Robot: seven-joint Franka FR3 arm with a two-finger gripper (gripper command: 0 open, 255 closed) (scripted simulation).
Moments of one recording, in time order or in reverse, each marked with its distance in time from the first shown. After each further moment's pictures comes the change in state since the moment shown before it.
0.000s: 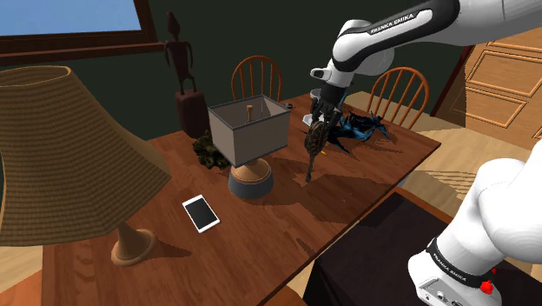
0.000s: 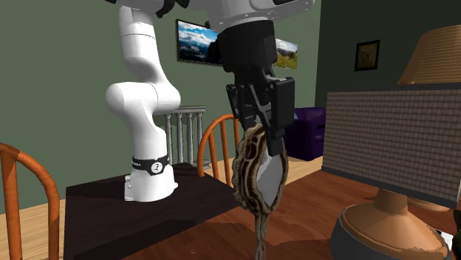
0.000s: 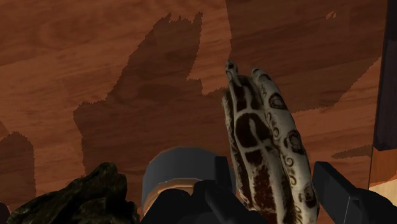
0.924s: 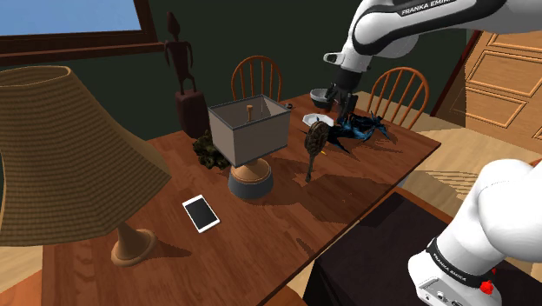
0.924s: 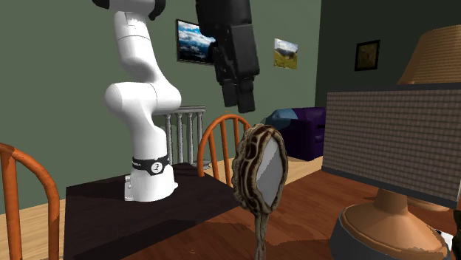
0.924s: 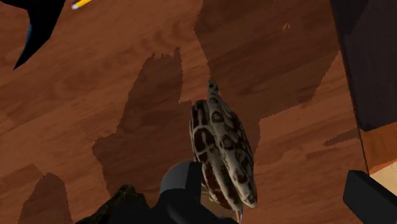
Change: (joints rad) arm -0.057 -0.152 0.042 -0.014 -0.116 -0.118 0.267
